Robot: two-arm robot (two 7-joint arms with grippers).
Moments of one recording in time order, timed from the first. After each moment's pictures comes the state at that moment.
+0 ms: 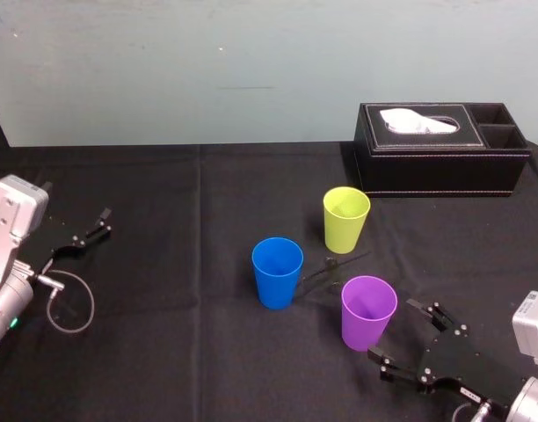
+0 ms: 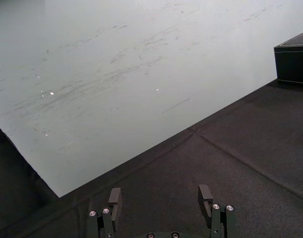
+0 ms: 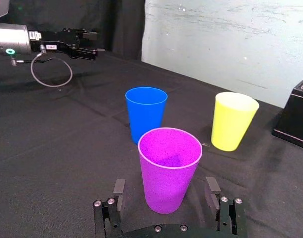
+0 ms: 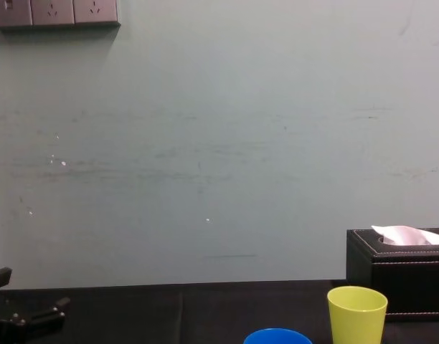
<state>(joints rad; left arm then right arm) -0.20 0.60 0.45 -1.41 -0.25 -0.12 0.03 -0.23 0.64 -0.22 -1.66 0.36 -0.21 0.46</state>
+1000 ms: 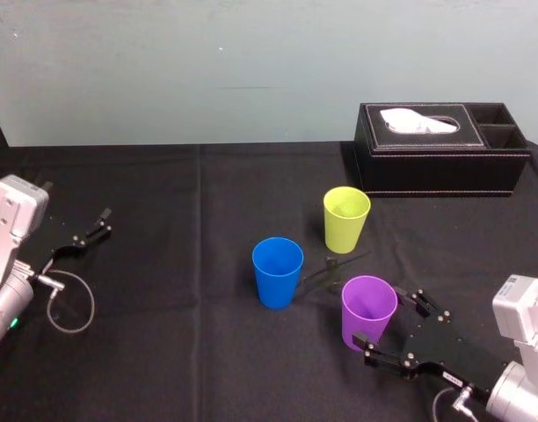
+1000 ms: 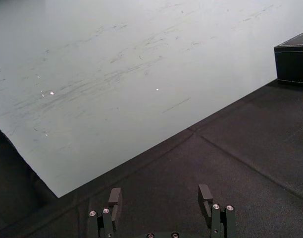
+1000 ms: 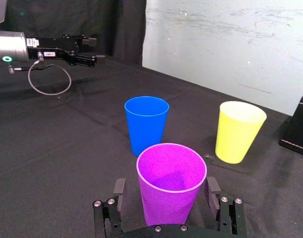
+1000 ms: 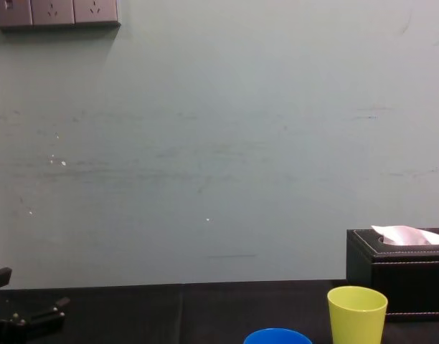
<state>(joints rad) -0.20 0.60 0.45 -1.41 -0.25 -0.12 0.03 -0.17 0.57 -0.22 -1.64 0.33 -0.17 0.49</state>
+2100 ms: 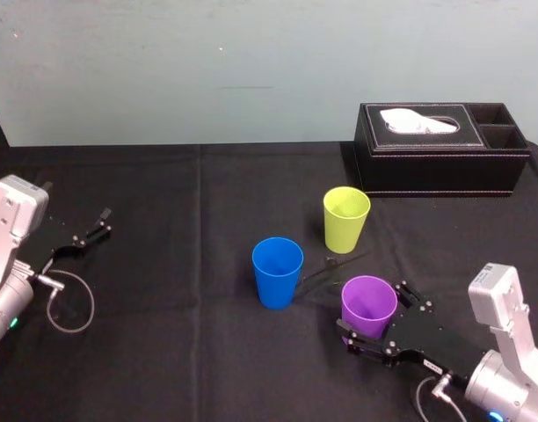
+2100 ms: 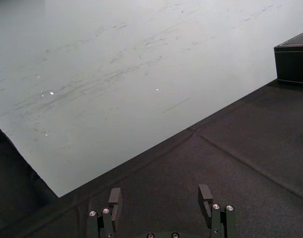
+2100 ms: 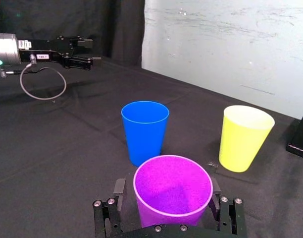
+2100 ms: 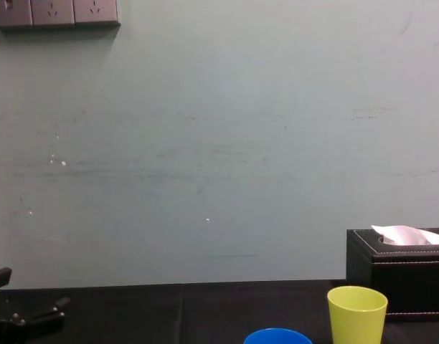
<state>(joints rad) -0.20 0.60 0.45 -1.41 -0.25 -0.12 0.03 -0.11 0.53 -0.26 -1.59 0.31 -0.15 0.48</state>
